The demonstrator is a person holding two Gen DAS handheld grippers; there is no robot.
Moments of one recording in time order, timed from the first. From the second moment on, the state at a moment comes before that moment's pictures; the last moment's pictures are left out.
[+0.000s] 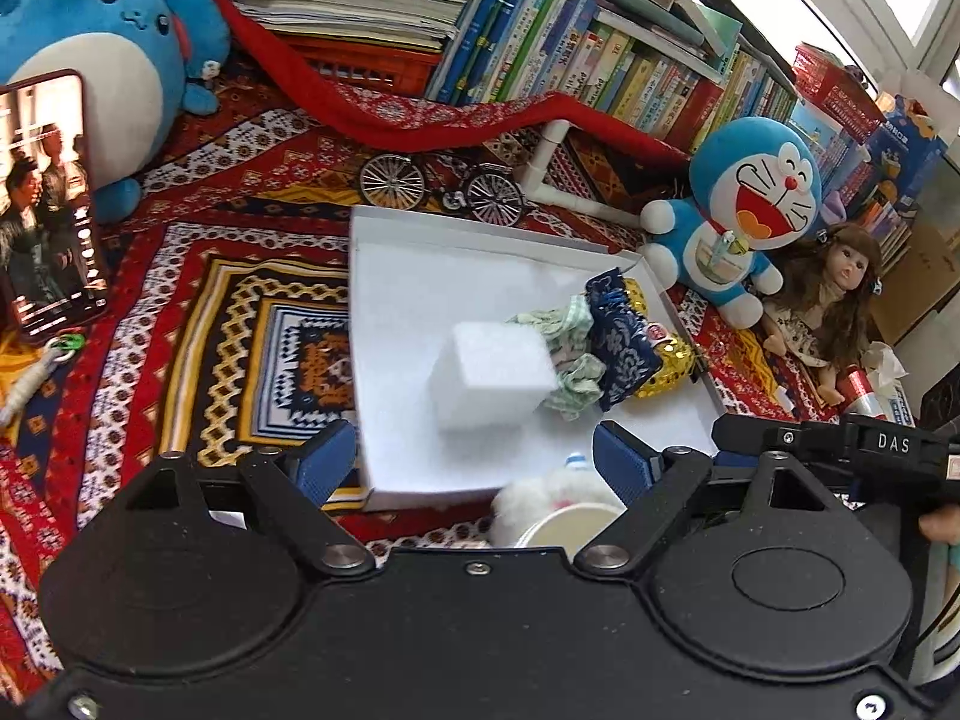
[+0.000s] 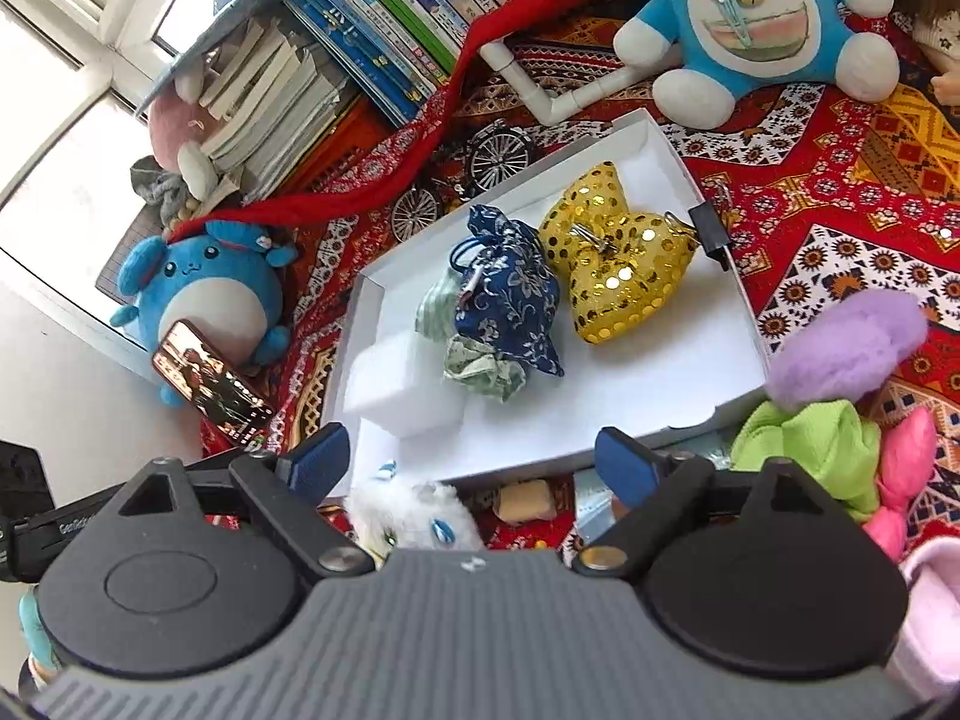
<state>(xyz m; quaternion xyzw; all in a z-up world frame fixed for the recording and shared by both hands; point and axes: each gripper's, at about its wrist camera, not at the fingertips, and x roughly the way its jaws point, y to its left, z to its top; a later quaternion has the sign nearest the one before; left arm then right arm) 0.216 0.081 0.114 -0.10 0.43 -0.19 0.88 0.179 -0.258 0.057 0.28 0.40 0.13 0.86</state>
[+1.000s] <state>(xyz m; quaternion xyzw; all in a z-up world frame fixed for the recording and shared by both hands) 0.158 0.129 0.042 -0.03 0.36 -0.08 0.93 0.116 -0.188 0.025 -0.17 0.25 0.25 0.92</state>
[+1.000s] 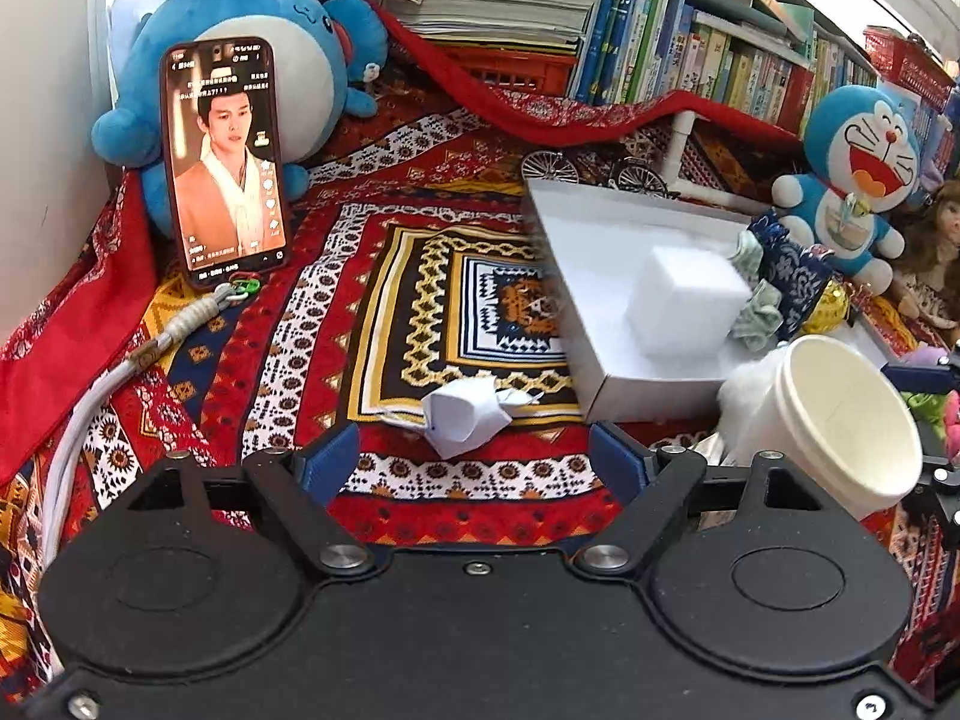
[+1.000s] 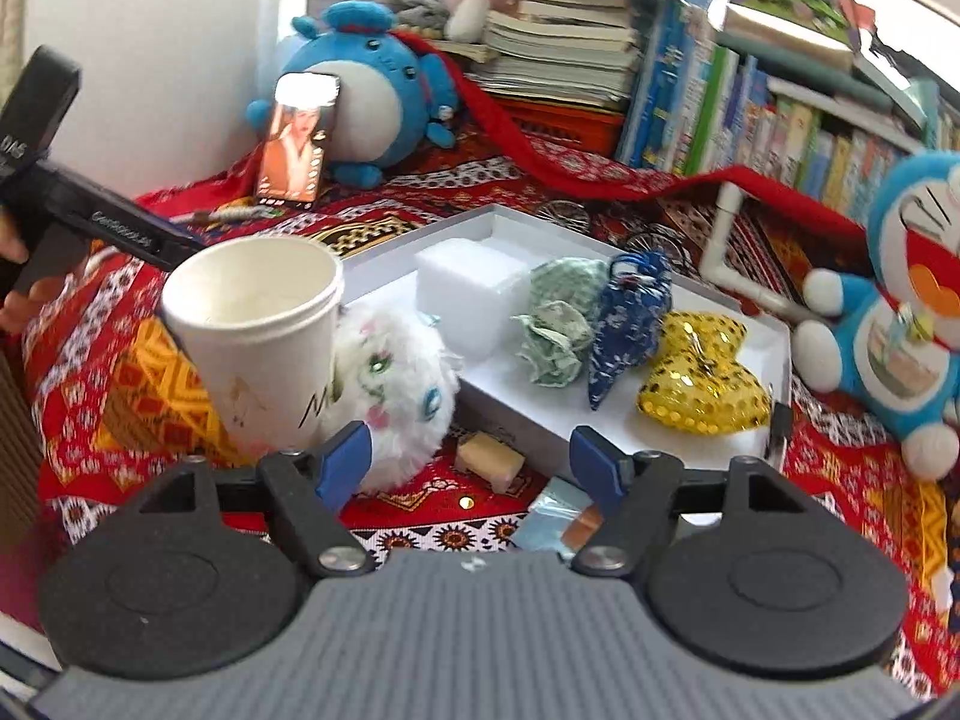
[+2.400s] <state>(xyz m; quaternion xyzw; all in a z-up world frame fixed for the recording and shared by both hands) 0.175 0.117 0.019 -0.04 0.33 -0.06 0.94 0.113 -0.136 0.002 -0.34 0.21 0.31 0.86</state>
